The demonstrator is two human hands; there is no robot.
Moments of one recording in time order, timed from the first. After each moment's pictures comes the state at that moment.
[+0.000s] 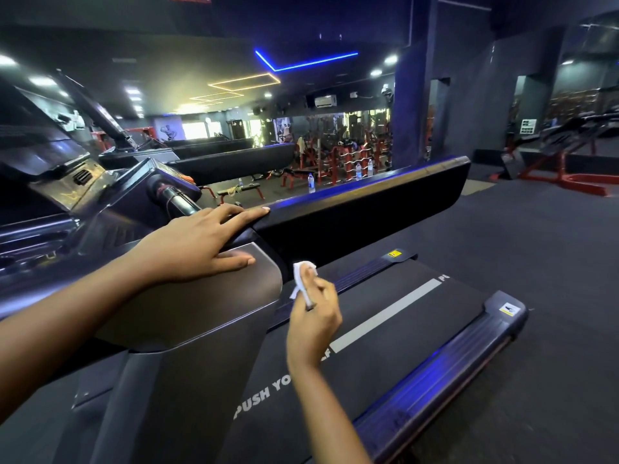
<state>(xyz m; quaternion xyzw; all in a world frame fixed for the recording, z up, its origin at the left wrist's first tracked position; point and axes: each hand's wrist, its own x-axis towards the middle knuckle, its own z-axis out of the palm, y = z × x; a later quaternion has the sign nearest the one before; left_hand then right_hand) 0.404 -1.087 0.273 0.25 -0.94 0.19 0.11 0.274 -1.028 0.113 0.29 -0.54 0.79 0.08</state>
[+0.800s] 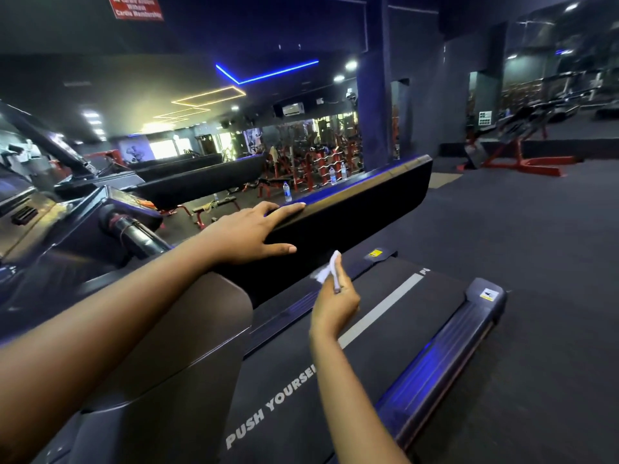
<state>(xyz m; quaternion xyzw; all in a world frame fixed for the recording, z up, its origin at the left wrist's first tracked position) 0.282 -1.109 0.285 0.26 -0.95 0.15 0.02 0.197 -1.046 0.133 0.06 -0.47 0.88 -0.07</state>
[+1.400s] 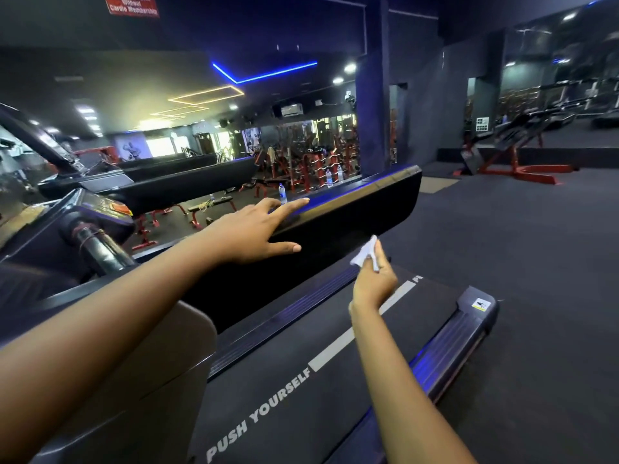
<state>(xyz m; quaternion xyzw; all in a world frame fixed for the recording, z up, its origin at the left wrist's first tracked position) 0.231 -1.104 0.295 0.28 -0.95 0.12 0.03 0.076 -1.047 0.148 0.04 -0.49 0.87 -0.09</state>
